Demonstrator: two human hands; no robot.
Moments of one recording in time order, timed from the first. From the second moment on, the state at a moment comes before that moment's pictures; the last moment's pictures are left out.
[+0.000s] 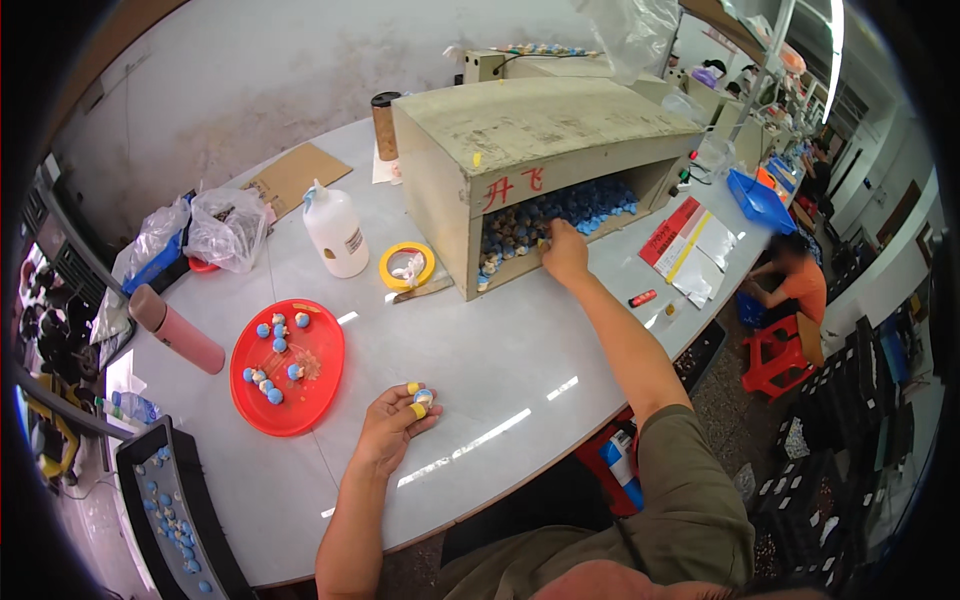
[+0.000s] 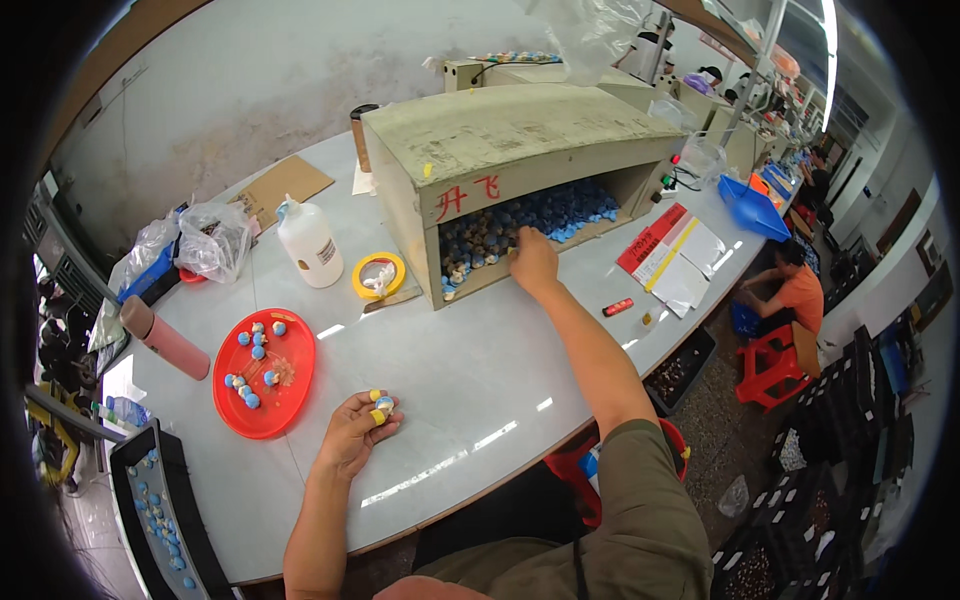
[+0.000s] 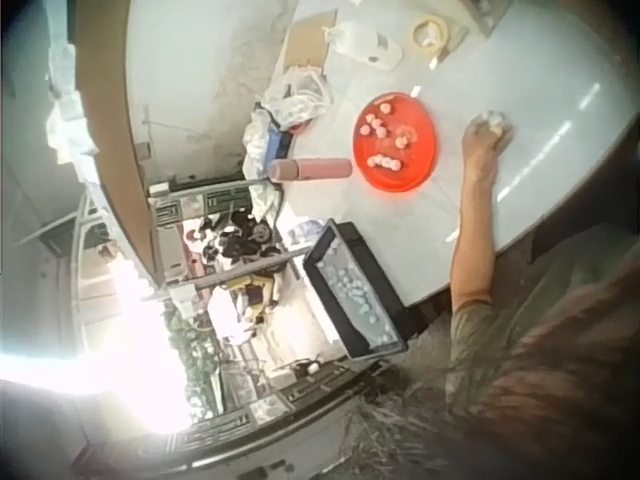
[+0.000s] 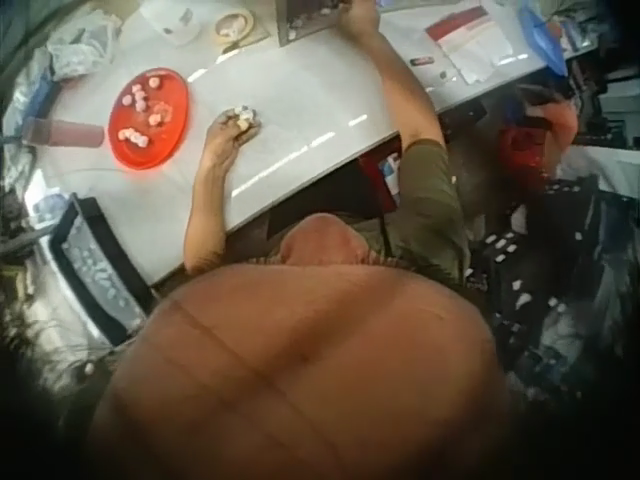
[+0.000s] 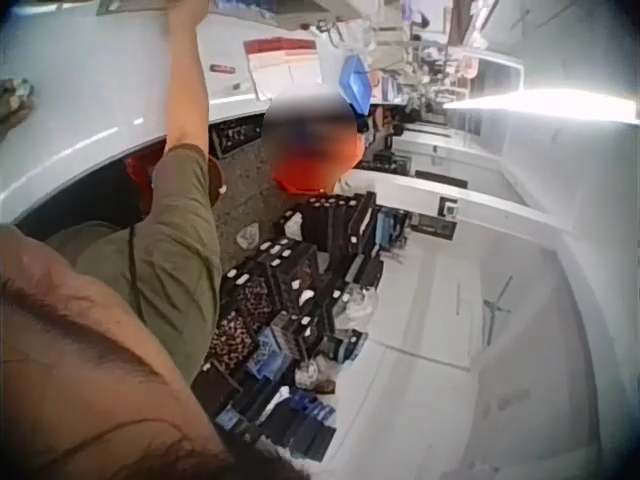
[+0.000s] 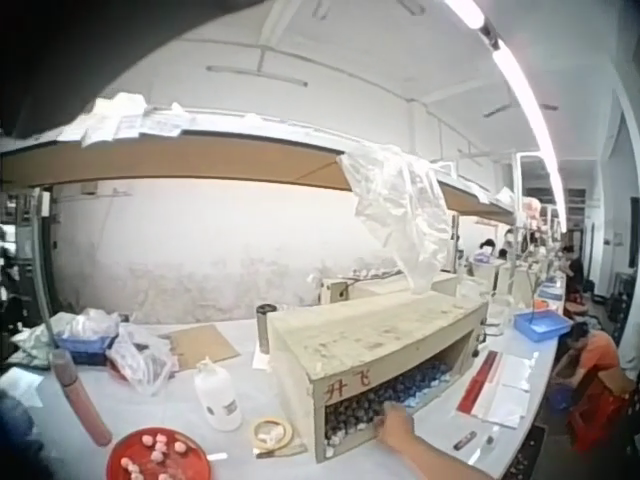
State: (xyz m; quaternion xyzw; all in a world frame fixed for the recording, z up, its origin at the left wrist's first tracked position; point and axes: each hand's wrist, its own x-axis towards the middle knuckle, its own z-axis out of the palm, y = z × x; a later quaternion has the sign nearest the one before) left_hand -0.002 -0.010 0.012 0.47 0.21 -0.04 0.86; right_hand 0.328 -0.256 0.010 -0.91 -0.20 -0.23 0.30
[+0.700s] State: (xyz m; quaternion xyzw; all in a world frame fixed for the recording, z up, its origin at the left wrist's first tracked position) left_hand -0.001 -0.010 -0.008 0.43 0.19 0.05 0.88; right_hand 0.110 -0.150 0.017 -0.57 -0.24 0.35 0.70
